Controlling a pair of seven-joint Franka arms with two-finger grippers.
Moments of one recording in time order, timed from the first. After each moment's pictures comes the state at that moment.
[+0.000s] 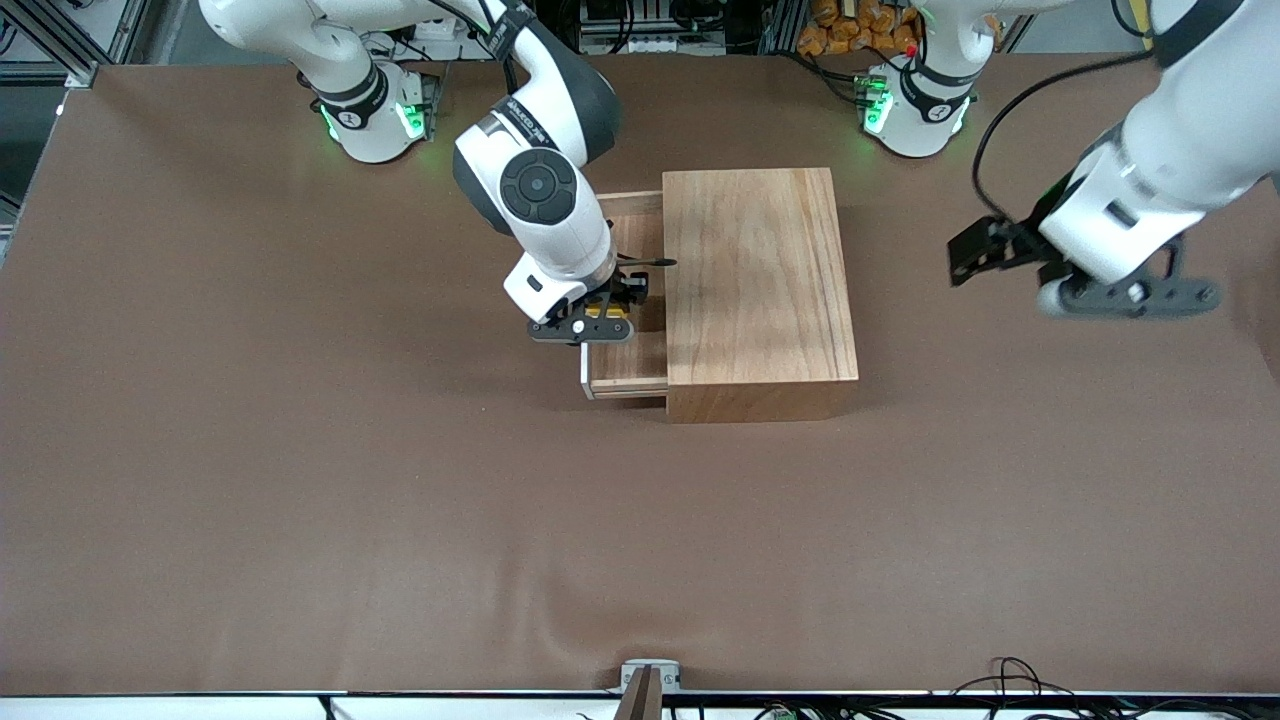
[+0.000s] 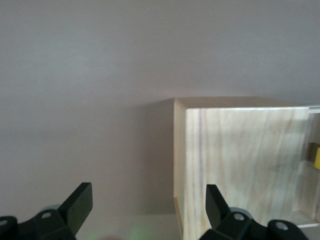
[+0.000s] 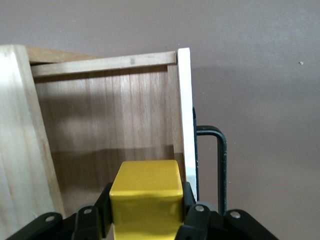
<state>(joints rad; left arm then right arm) -0.01 0.10 -0.26 -1.41 -0.03 1.47 -0.28 0.73 0.45 -0.01 -1.58 0.17 1.99 0.70</state>
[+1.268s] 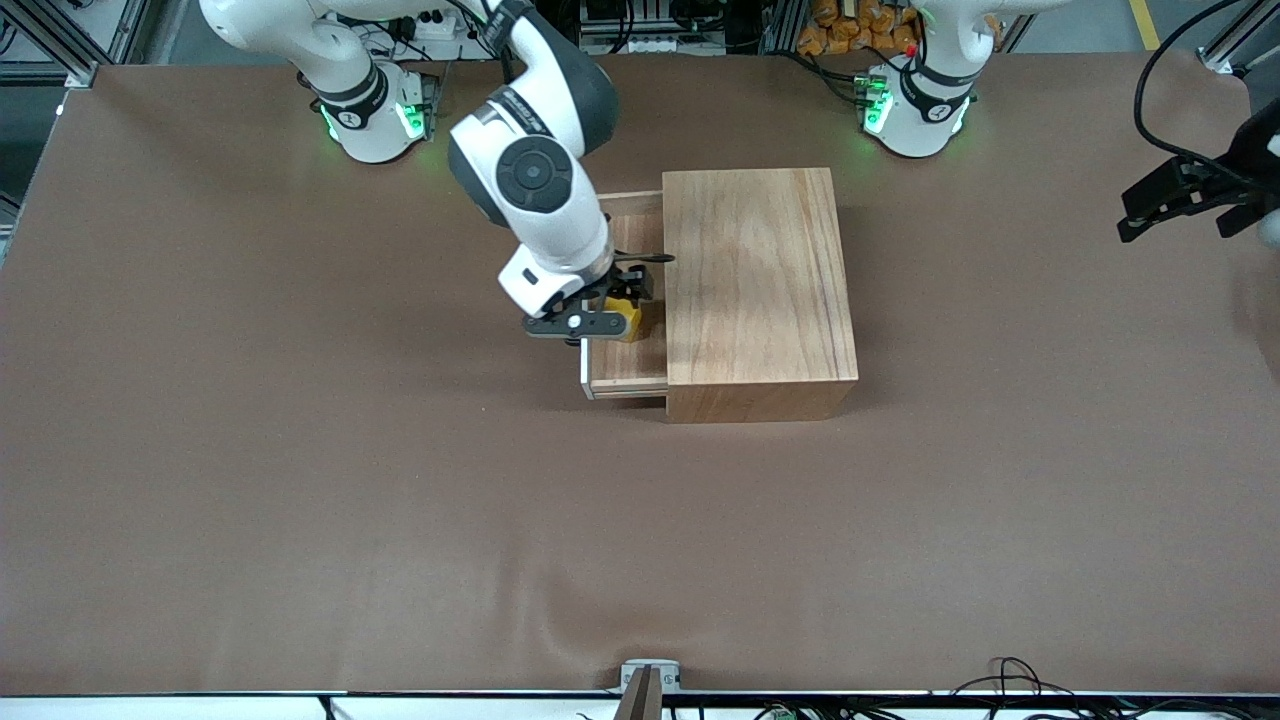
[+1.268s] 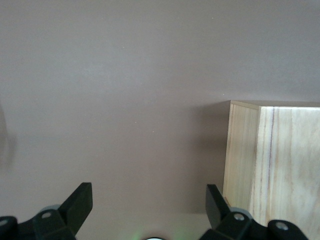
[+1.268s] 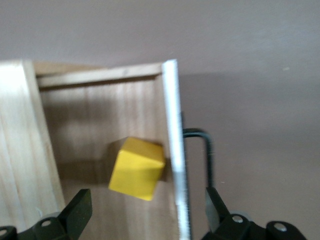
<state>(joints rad) -0.01 -0.01 -0.06 -1.47 0.02 1.45 -0.09 0.74 0.40 -0.06 -1.58 0.17 1.95 0.70</state>
